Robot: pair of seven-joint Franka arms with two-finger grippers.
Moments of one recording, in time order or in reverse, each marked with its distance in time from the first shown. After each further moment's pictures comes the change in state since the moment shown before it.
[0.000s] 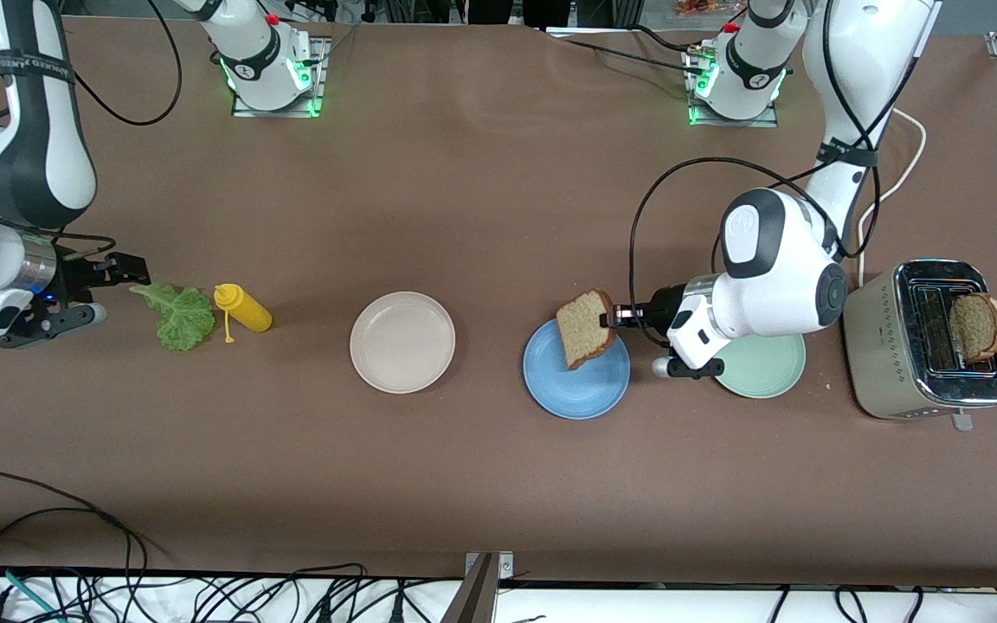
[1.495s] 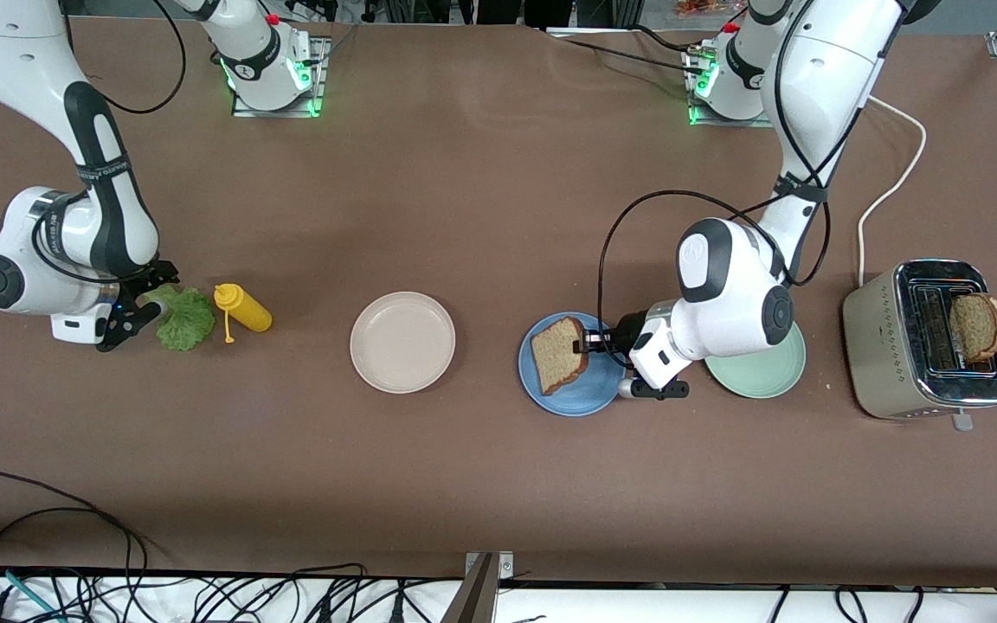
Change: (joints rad) left arm -0.061 0.151 0.002 0.101 -0.004 0.132 0.036; right arm -0.029 0.225 -0.069 -0.192 0.004 0.315 -0.420
